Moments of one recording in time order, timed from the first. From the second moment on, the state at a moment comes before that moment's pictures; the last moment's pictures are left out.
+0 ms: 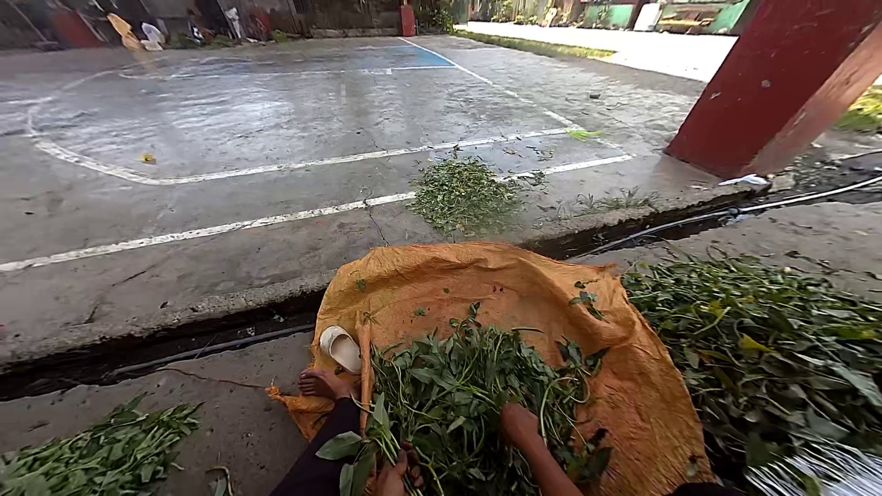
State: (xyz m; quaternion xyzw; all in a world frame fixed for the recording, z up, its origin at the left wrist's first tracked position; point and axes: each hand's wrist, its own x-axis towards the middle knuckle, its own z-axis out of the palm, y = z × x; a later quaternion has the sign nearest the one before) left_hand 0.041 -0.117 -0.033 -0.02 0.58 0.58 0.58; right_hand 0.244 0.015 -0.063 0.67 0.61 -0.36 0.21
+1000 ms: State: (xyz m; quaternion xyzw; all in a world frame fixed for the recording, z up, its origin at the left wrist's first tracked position) left_hand 0.062 -0.128 -0.013 0.15 0.54 0.66 0.51; right_hand 0.251 -0.132 -0.063 0.56 0.68 -0.43 -0.17
